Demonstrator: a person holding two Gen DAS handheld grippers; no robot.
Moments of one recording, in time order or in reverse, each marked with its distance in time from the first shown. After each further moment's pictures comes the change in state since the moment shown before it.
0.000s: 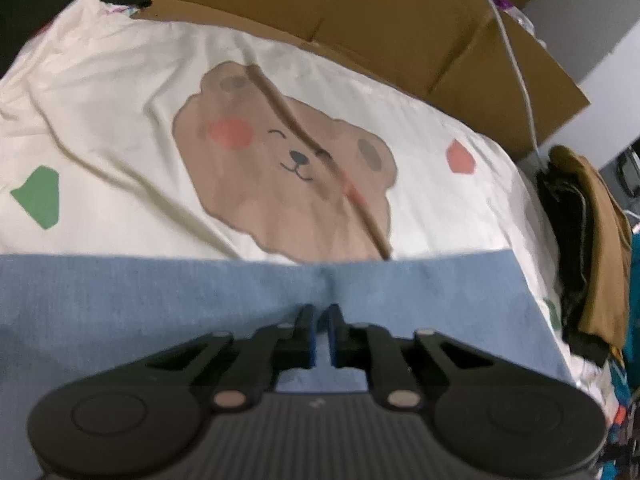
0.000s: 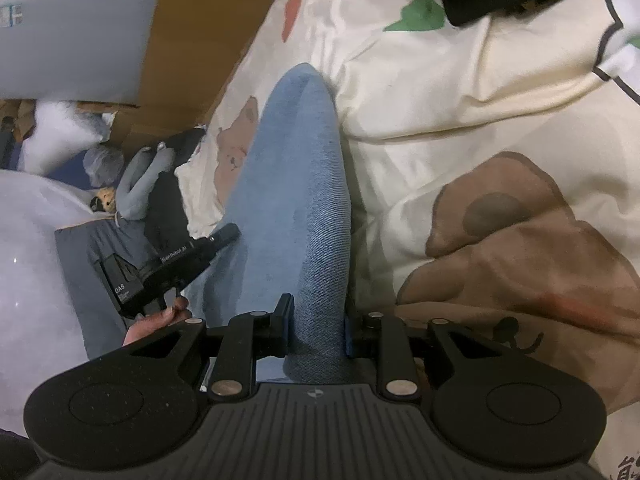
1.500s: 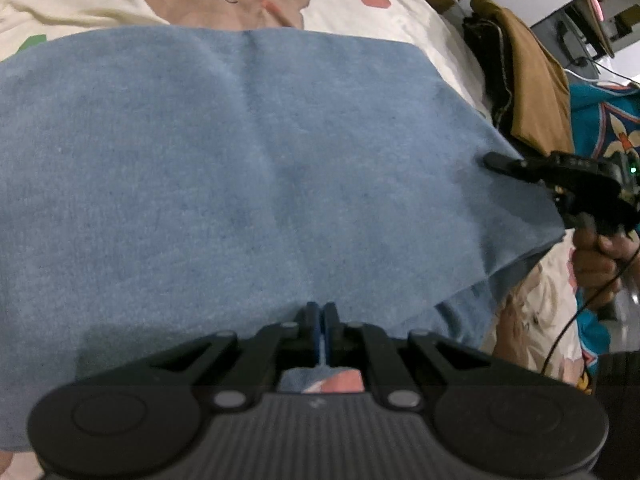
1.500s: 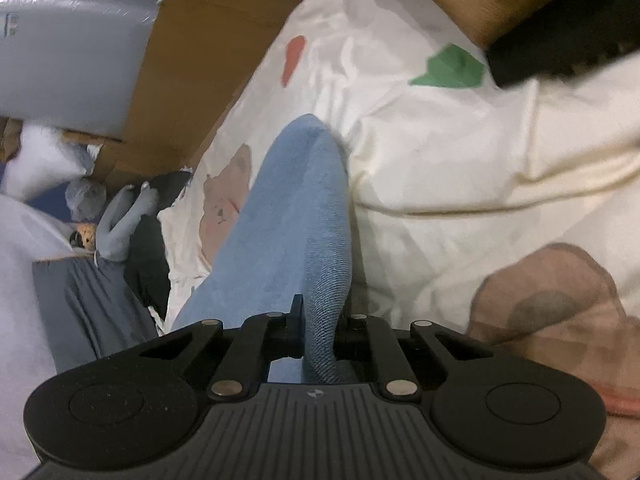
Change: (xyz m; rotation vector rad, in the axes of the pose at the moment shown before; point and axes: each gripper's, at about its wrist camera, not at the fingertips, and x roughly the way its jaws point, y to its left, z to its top) left arm -0.062 -0.016 -0.112 0.151 0.324 -0.127; right arm 0.025 0.027 0.023 -0.032 -0.155 -0.074
